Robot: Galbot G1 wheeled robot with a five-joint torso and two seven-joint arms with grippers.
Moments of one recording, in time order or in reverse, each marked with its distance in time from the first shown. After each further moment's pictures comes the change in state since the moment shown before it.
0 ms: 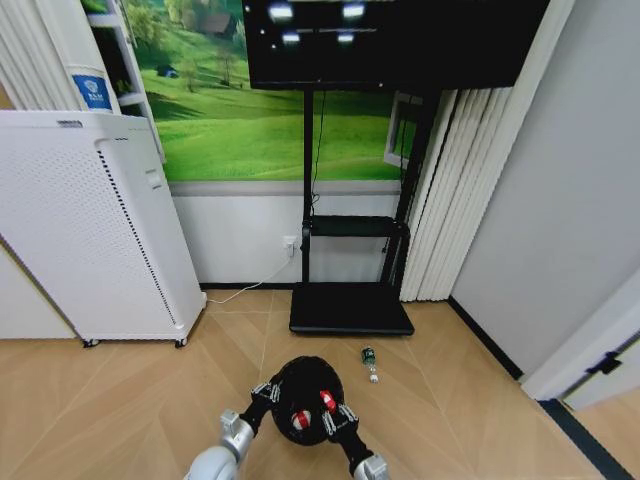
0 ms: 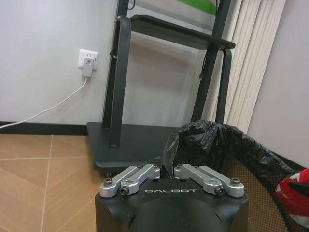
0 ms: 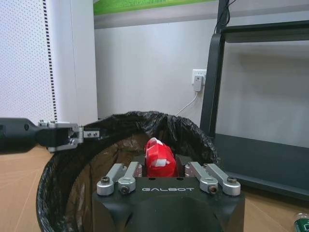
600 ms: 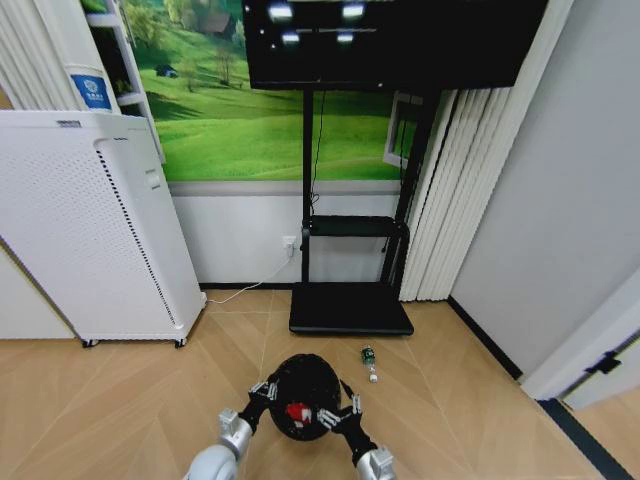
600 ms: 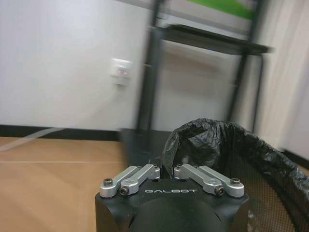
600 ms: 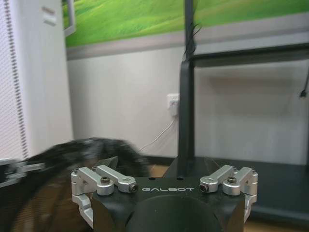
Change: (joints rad) left arm 0.013 -0.016 -0.116 -0.003 0.005 0.012 -0.094; right arm 0.068 0.029 0.085 -0.007 0.102 0.055 -0.001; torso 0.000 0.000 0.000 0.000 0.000
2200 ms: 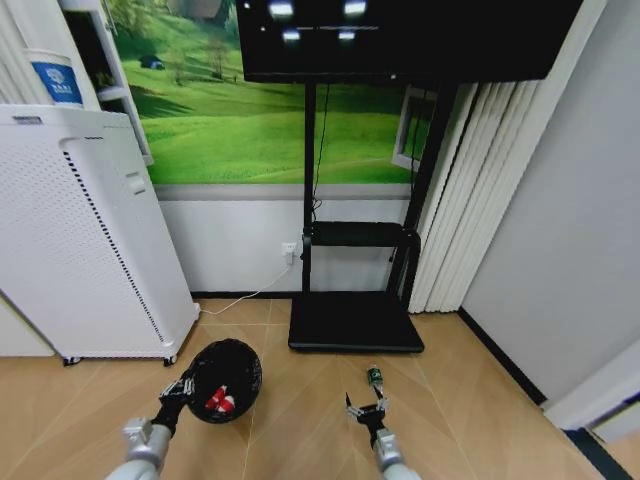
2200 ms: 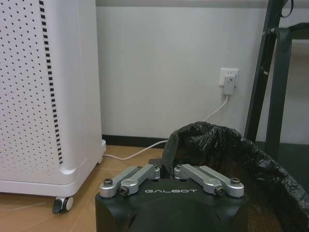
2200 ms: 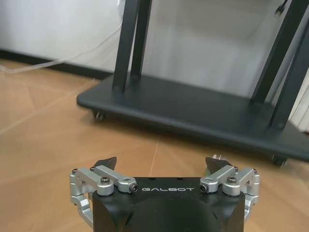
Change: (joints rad) left arm 0.273 0.014 -0.414 -0.137 0.006 0.070 -0.037; right arm 0.157 0.057 0.037 -0.455 -0.138 -0.091 0.116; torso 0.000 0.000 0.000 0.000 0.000
